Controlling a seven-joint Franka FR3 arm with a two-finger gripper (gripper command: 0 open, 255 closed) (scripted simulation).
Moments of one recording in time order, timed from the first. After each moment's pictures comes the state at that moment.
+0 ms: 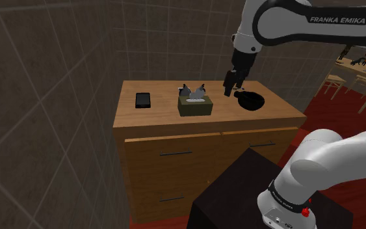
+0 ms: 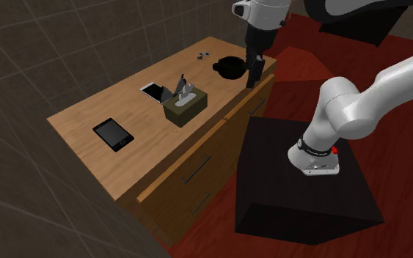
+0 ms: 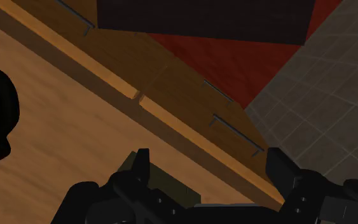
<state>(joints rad) -0.01 -0.75 0.05 -2.39 -0.03 1.70 -0.05</state>
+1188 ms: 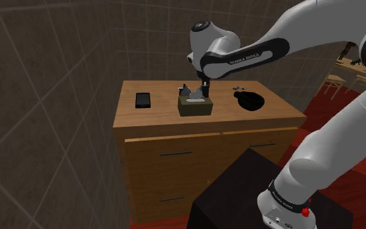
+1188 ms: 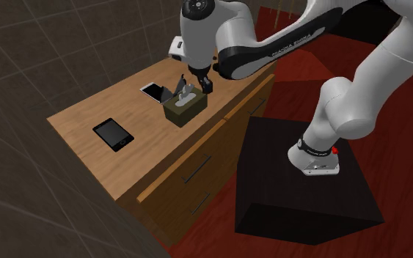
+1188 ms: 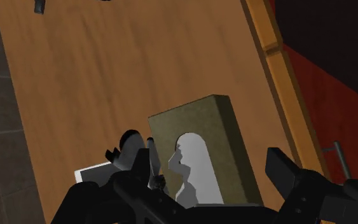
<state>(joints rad) -0.04 -0.20 0.10 -2.21 -0.53 2.03 -0.35</state>
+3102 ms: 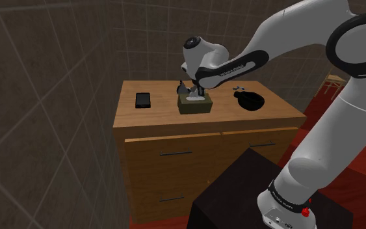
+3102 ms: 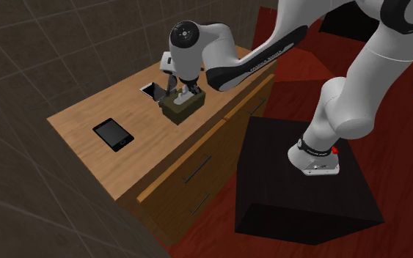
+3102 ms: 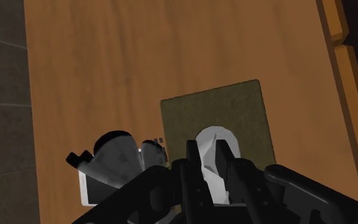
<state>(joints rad) -0.07 -0.03 0.09 -2.17 -0.69 2.15 -0.35</state>
